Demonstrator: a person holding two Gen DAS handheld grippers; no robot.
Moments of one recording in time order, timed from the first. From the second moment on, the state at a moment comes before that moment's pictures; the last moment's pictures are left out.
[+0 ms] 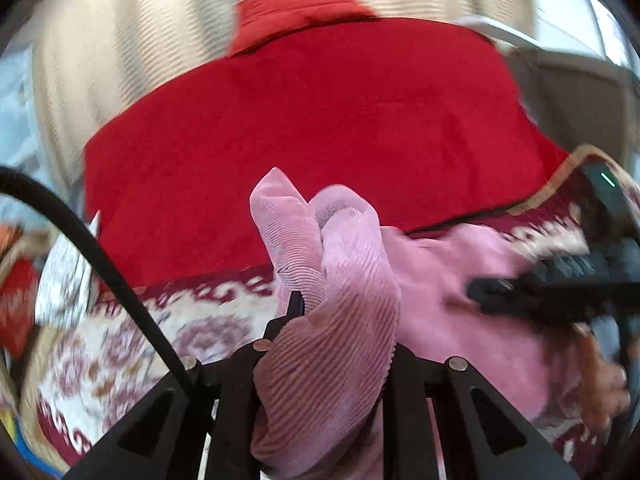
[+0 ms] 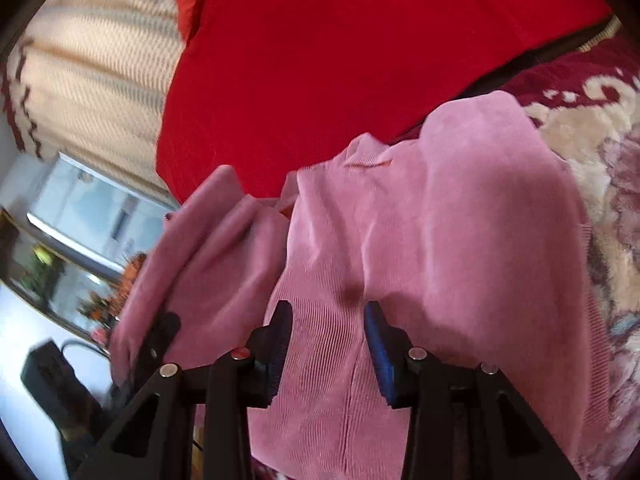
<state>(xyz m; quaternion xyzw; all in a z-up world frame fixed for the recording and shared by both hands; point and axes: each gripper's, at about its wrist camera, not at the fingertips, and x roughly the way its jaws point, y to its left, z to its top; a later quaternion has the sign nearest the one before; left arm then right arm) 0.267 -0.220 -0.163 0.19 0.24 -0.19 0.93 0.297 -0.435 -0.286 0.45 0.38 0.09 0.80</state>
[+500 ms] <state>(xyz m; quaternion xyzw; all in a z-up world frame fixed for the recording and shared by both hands) 0.232 -0.269 -0.216 0.30 0.22 -0.25 0.89 0.319 -0.479 -0.305 0.53 0.38 0.17 0.74</state>
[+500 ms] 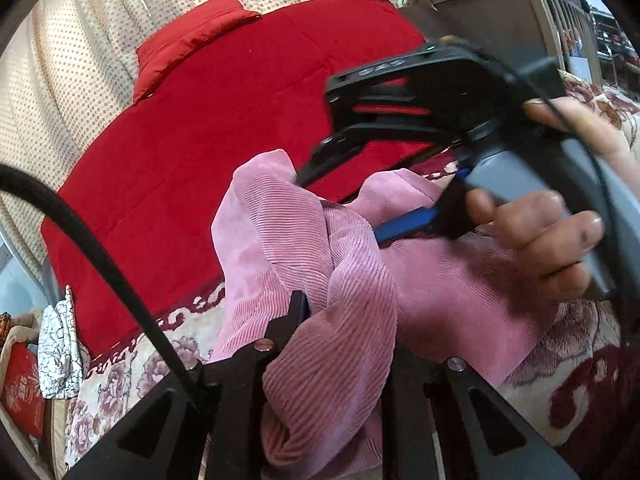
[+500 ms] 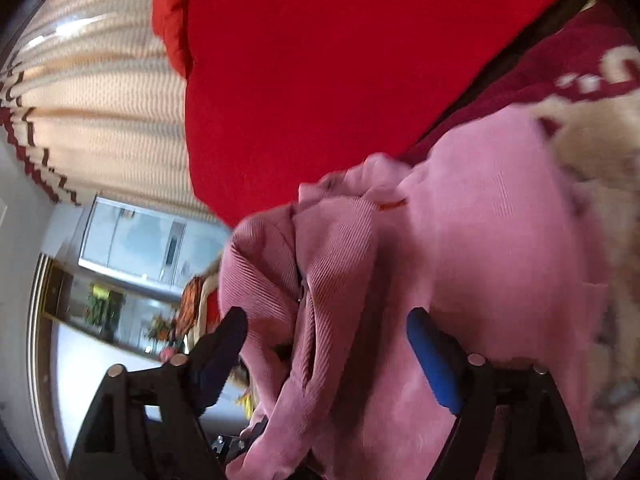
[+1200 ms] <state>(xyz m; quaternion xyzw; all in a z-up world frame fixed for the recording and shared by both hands) 0.209 -0.287 -0.165 0.26 0.21 -0.39 0.86 0.332 -0.439 -0.250 0.39 0.36 0.16 0.83</state>
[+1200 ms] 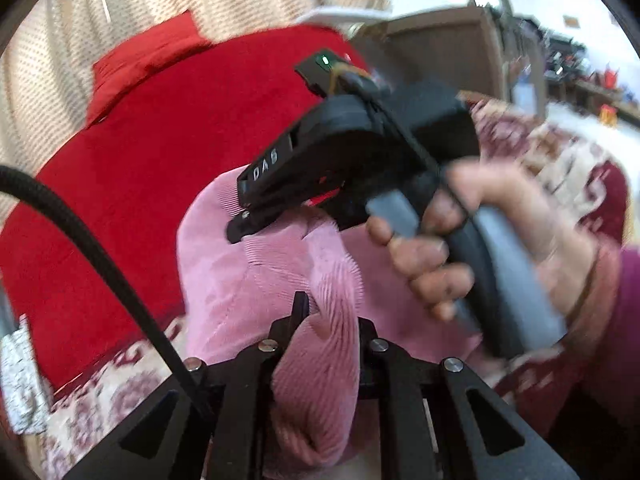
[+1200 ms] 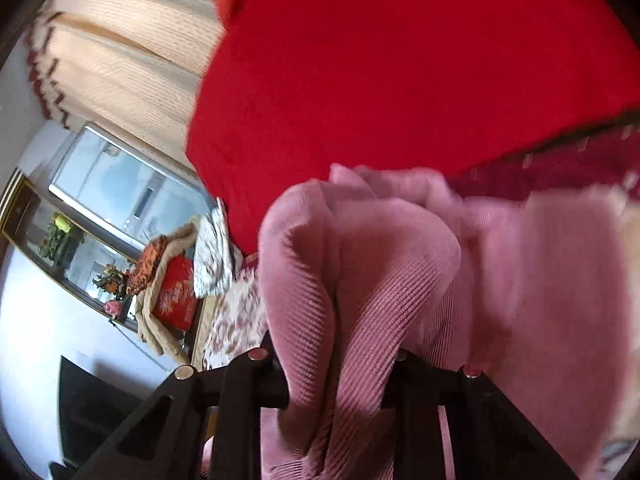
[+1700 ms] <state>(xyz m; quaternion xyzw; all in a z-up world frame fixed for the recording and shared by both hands) 0.179 -0.255 -0.151 0.27 0.22 -0.46 0.81 0.308 -0.533 -0.313 0.40 0.38 0.08 0.83</state>
